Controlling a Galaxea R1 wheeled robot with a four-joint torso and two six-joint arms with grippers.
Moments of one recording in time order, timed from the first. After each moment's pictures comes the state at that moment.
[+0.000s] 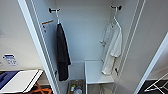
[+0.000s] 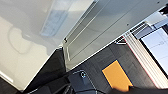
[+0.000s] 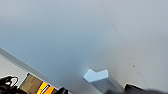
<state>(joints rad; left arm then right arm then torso) 1.10 1.85 -1.03 0.28 0.00 -0.11 -0.78 1.80 -0.96 -0.10 0.04 0.15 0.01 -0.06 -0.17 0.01</state>
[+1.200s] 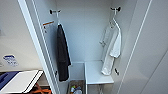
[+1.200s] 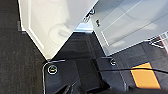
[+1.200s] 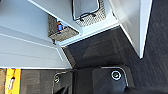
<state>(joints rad) 1.37 2.28 -1.73 0.23 -0.22 -0.11 -1.19 2.14 -1.60 0.03 0.04 0.21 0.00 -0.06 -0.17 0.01</state>
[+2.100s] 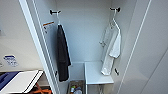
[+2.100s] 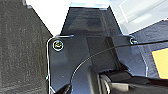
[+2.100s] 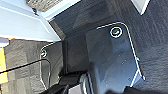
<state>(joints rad) 1.41 2.70 -2.30 0.21 -0.12 -0.12 -1.39 2.61 -2.14 0.03 0.03 0.20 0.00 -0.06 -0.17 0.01</state>
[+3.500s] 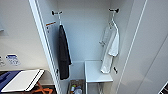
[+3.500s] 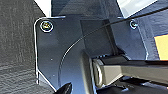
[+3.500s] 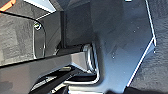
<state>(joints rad) 1.47 2.90 -2.52 0.22 -0.08 -0.11 -1.53 2.92 -2.50 -0.05 0.04 0.18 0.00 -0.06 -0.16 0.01</state>
